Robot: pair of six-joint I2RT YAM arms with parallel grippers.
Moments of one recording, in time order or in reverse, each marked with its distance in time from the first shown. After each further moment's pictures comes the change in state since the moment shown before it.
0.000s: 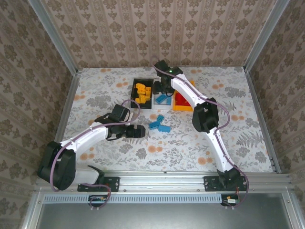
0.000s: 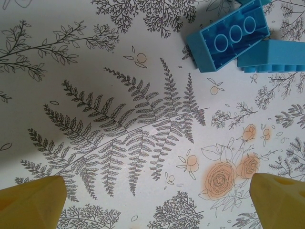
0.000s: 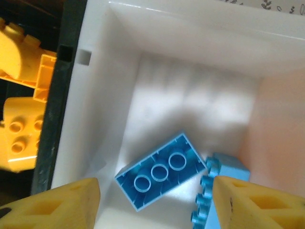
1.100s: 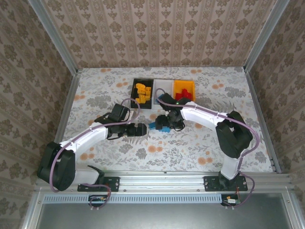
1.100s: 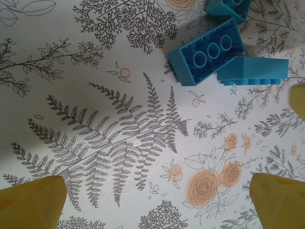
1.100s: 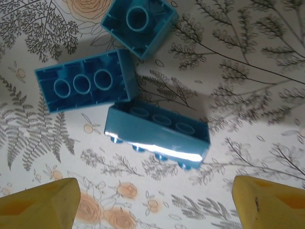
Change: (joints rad) left arm -0.002 -0.011 0.000 0.047 0.029 -0.033; right arm 0.198 -0.668 -1.132 0.293 -0.121 0.245
